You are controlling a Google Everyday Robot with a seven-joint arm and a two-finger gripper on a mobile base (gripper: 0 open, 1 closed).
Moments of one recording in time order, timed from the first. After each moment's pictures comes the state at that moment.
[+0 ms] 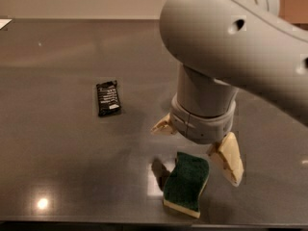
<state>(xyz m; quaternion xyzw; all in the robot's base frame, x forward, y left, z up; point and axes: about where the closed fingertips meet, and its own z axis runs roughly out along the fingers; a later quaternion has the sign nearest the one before) 0.360 -0.079 0.867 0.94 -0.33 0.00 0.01</state>
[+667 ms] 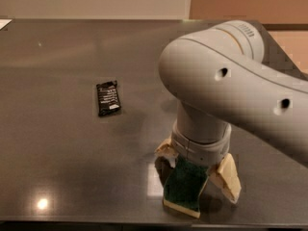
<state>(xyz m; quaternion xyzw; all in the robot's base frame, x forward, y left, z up) 0.346 -0.086 0.820 0.95 -0.32 -0.01 0.03</state>
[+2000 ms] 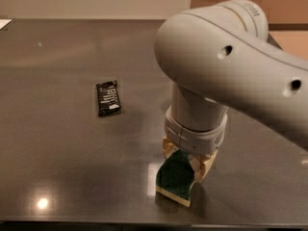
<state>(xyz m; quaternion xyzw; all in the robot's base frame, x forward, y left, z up) 0.355 -0.069 0.846 0.94 -0.34 0.00 0.00</state>
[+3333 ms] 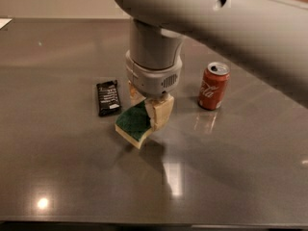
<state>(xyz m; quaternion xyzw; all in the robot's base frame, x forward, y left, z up) 0.448 0.006 0.895 0.90 -0.44 0.02 -0.06</state>
